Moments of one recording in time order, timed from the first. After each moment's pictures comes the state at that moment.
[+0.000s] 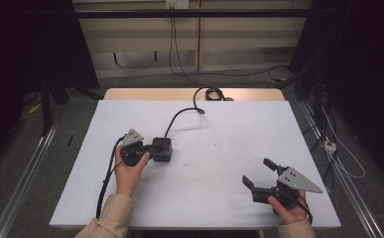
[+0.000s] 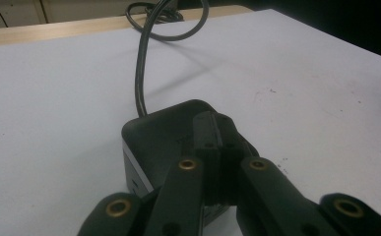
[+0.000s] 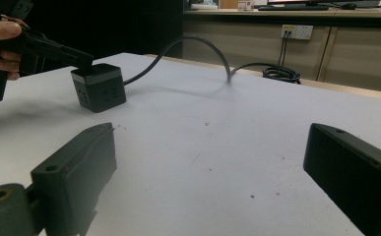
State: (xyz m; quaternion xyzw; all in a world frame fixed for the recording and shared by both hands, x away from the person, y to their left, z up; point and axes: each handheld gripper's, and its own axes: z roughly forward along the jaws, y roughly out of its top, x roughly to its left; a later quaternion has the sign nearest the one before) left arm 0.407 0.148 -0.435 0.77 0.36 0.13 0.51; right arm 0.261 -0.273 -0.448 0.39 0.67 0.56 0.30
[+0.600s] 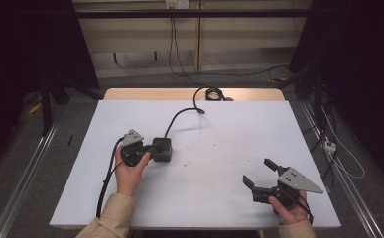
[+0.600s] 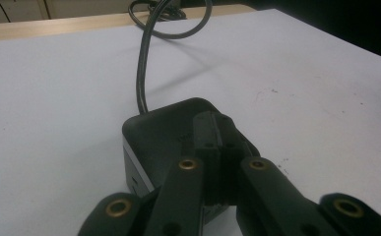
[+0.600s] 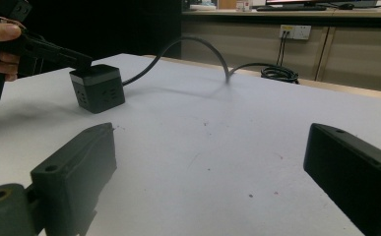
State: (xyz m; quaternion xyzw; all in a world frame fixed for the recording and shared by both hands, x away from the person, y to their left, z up) left arm 0.406 0.147 -0.435 0.77 0.37 0.13 0.51; right arm 0.261 -0.273 -0.448 0.40 0.66 0.56 0.30
